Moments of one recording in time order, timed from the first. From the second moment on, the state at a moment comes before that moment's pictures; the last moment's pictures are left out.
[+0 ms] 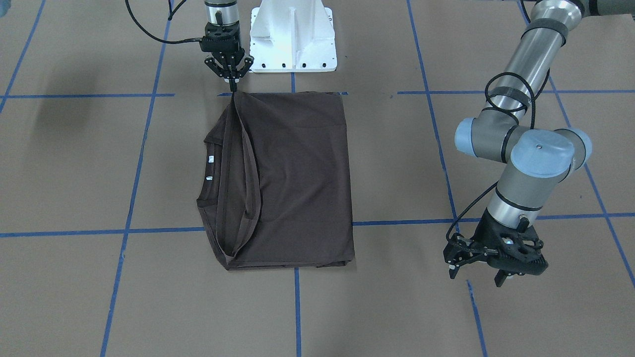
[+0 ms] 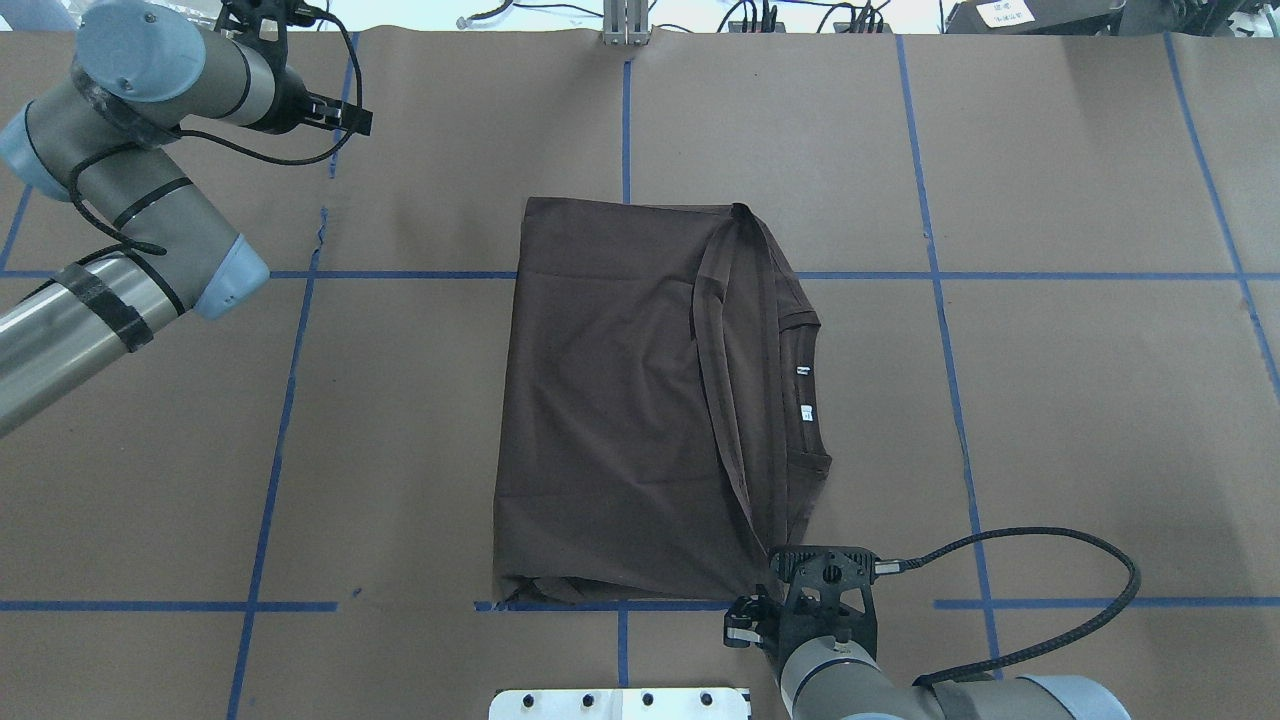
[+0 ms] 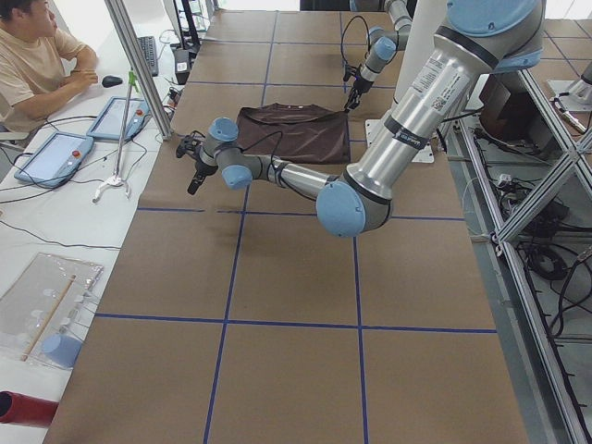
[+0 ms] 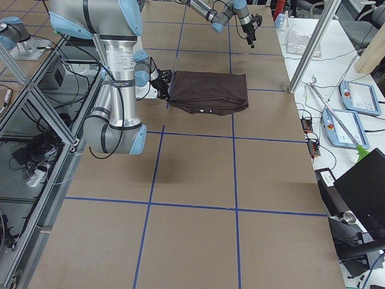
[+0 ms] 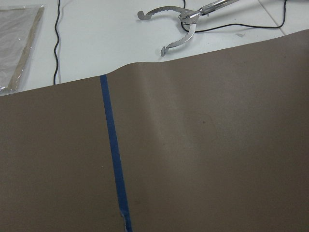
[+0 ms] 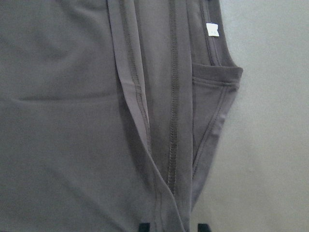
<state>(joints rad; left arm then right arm) -0.95 -2.19 -1.17 -2.33 -1.83 -0.74 -0.03 -1.33 2.10 -1.57 1.16 1.62</state>
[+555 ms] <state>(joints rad) -0.95 -2.19 -1.17 -2.33 -1.83 -0.75 0.22 -1.16 1.96 -1.58 1.36 1.34</state>
